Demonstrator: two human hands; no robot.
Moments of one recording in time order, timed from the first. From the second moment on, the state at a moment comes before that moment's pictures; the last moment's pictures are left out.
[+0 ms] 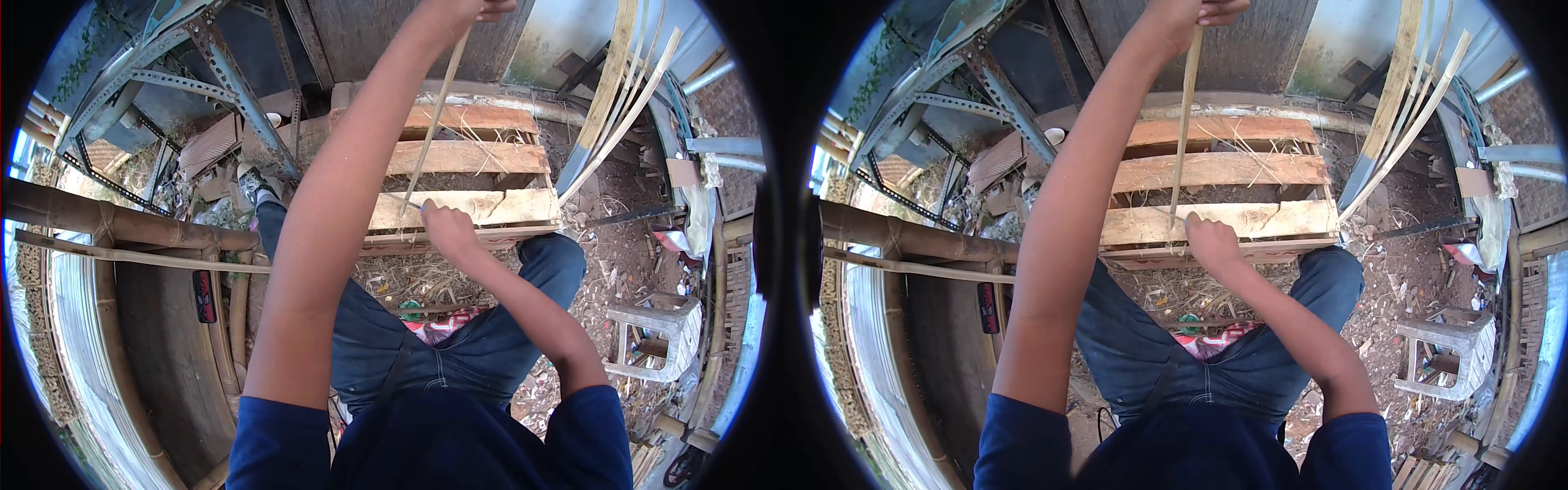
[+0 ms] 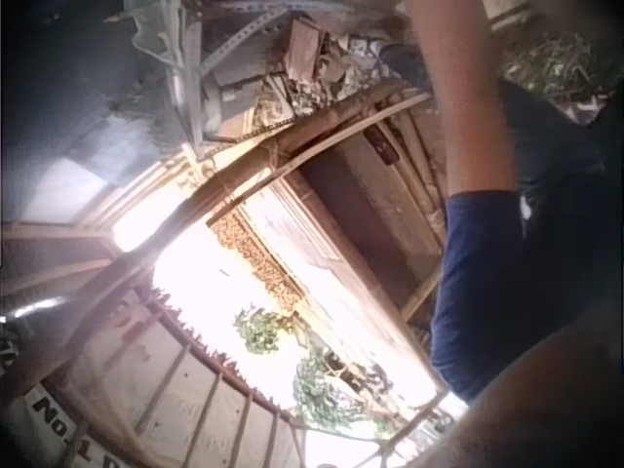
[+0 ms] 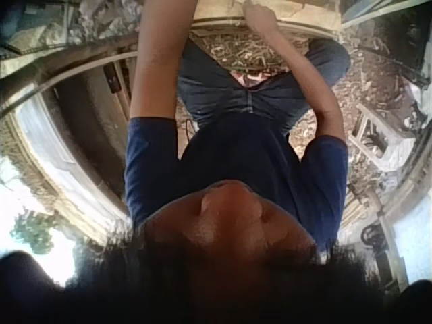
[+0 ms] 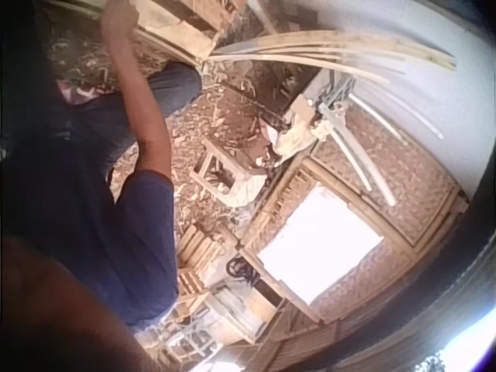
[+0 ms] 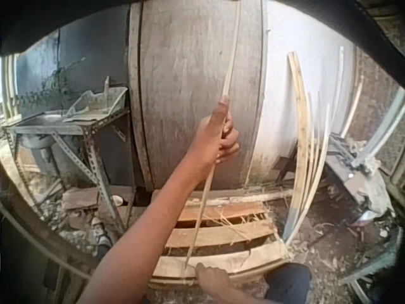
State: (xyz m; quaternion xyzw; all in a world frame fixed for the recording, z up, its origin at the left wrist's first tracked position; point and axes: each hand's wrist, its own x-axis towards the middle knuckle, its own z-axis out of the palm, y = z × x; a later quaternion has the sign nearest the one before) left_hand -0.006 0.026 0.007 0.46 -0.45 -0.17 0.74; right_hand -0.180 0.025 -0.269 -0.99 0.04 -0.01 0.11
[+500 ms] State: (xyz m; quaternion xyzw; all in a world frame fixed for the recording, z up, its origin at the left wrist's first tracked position) left_hand -0.004 -0.011 -0.006 0.55 -0.43 0.16 0.70; right_hand -0.170 -0.007 -0.161 -0.94 0.10 -0.22 0.23
